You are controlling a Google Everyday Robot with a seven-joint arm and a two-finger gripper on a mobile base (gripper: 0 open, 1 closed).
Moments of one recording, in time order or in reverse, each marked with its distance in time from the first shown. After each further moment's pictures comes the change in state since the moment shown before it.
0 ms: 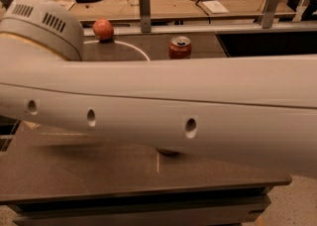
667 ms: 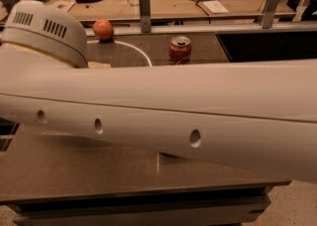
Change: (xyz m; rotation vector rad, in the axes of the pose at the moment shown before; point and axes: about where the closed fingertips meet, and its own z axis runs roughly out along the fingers) arm 0.000 -0.025 0.000 0.088 -0.039 0.269
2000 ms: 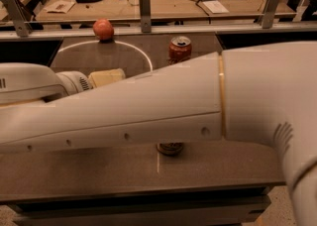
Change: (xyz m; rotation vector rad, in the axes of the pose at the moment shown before) arm 0.010 -0.037 0.060 0.404 -0.033 0.084
